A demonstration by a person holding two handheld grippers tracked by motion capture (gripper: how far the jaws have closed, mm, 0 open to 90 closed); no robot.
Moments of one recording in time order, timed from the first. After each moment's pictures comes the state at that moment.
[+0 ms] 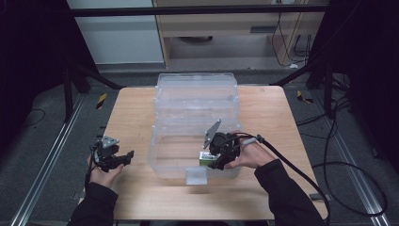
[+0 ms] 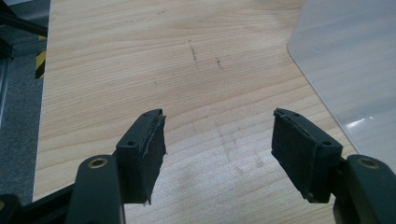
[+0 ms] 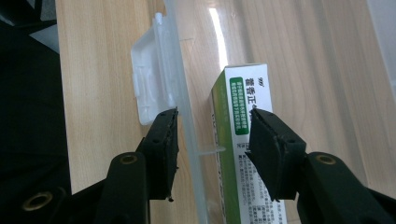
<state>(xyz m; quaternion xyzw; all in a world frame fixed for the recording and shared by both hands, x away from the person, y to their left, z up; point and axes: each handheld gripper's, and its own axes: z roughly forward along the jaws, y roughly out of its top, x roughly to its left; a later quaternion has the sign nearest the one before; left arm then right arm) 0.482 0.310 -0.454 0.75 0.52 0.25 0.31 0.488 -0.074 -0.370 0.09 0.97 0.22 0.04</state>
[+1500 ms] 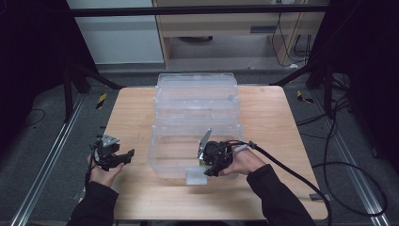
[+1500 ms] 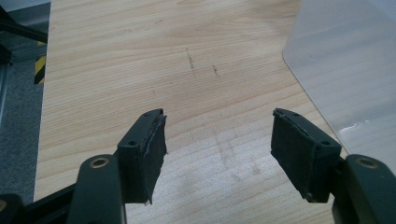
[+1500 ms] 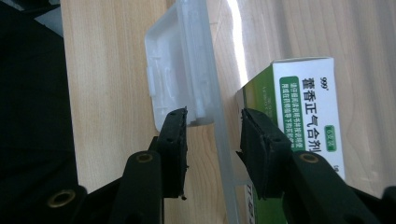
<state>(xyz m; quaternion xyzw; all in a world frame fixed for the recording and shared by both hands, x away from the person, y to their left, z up) 0.484 0.308 -0.450 0.76 0.52 0.25 0.31 0.483 -0.057 -0.398 0.09 0.98 0.19 0.01</state>
